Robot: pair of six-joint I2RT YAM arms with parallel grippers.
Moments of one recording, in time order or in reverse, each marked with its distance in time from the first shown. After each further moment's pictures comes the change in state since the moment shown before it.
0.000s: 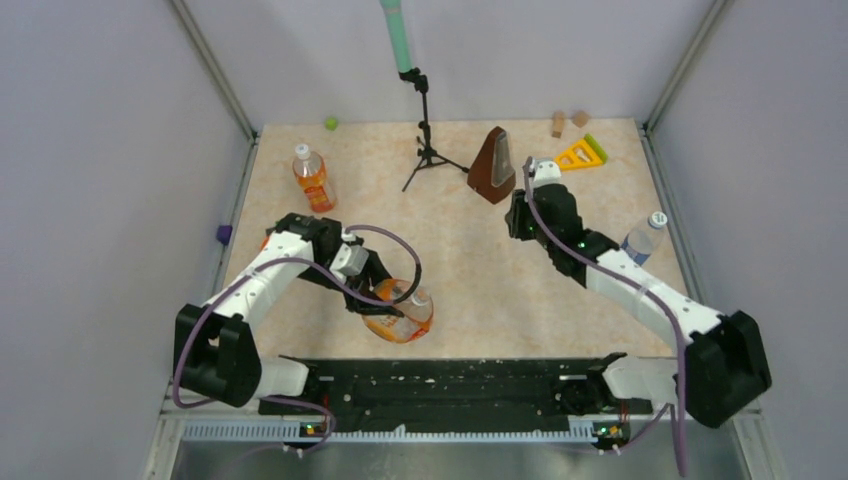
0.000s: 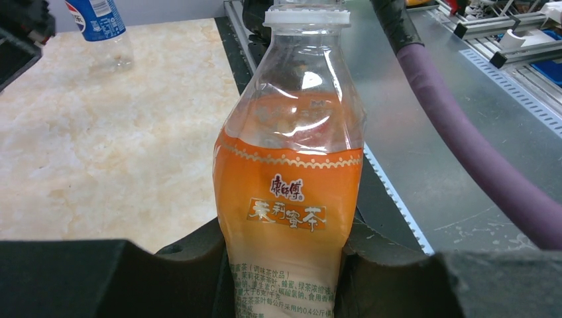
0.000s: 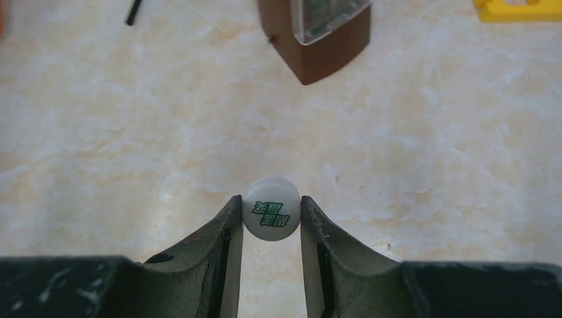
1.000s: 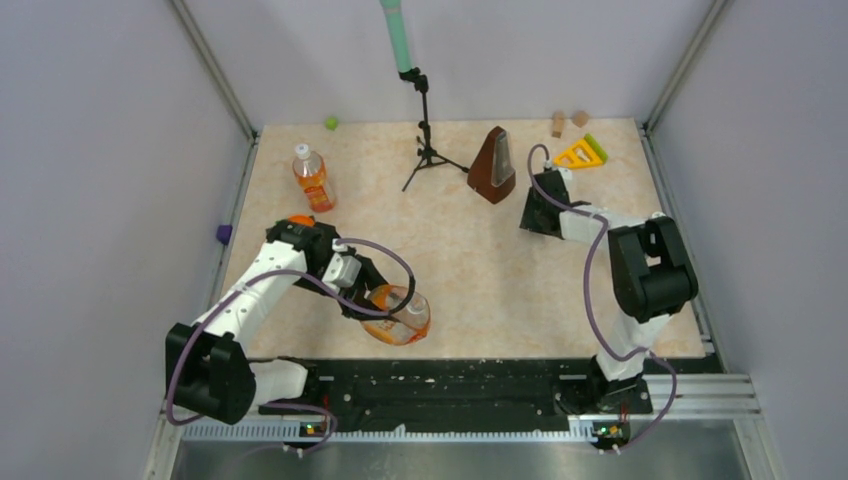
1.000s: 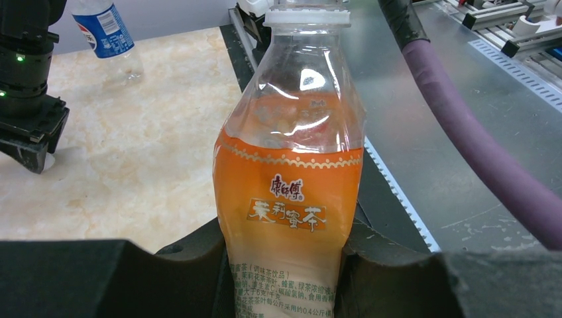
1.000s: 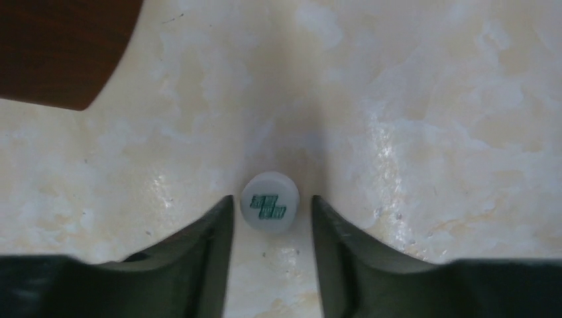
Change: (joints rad) left arm 0.007 -0.085 -0.033 -0.011 0.006 0.036; right arm -0.270 0.620 0.200 -0.010 0.047 0.214
